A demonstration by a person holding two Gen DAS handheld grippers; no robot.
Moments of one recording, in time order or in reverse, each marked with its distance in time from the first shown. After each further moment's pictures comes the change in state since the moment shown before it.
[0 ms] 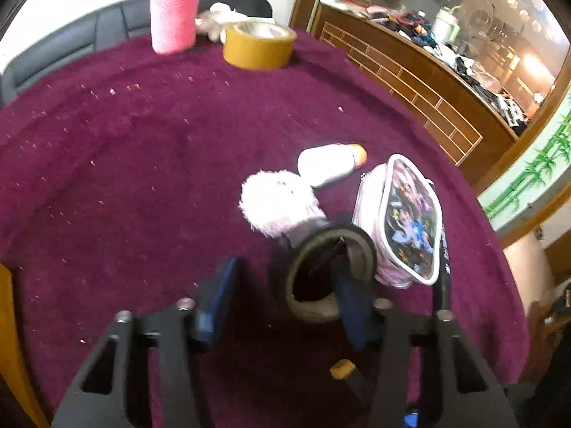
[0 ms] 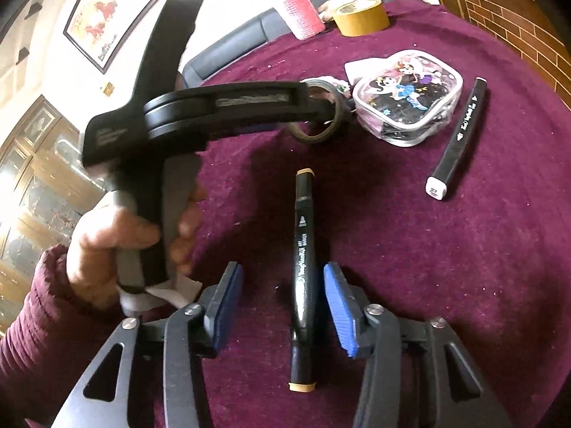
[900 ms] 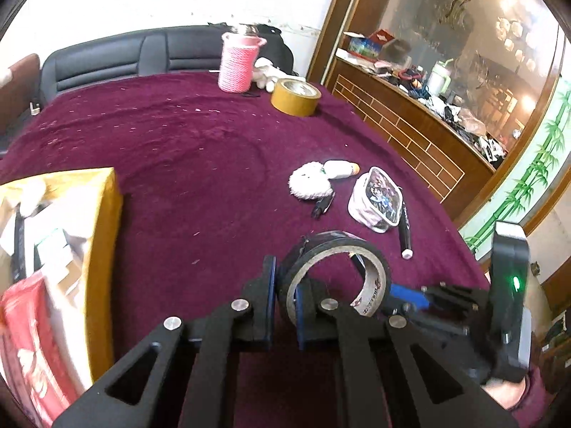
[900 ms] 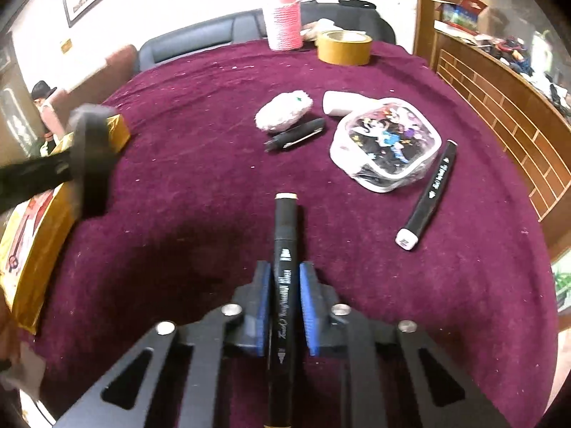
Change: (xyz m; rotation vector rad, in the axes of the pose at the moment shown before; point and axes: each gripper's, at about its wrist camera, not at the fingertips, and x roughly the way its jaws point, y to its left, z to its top) left arm -0.142 0.043 -0.097 -0.096 -0.206 0.006; right arm 0.021 0.032 0.015 -0.155 -0.039 -0.402
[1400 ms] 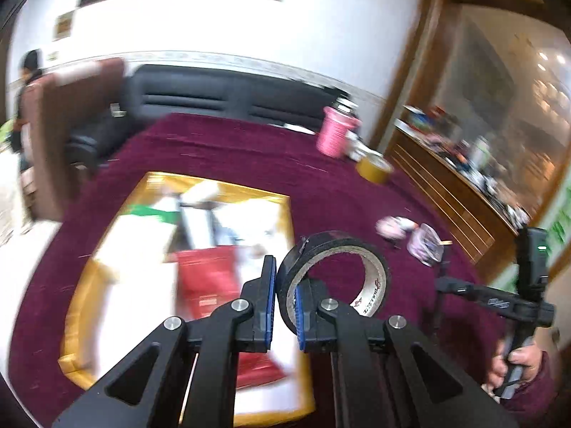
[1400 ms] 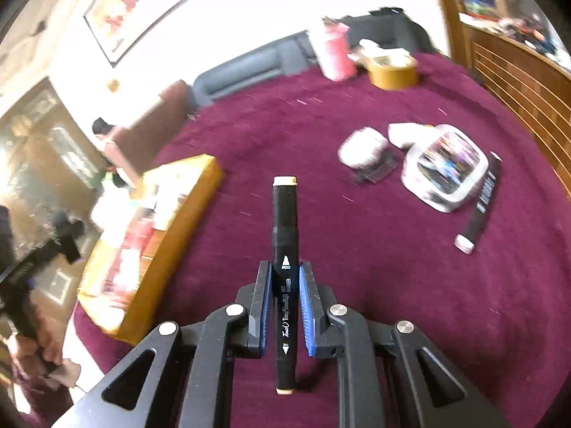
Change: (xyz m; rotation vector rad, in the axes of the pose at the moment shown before) left arm -0.173 0.113 -0.055 -0.190 -0.246 0.207; right arm -0.063 0.037 0.010 0.055 -0.100 0.328
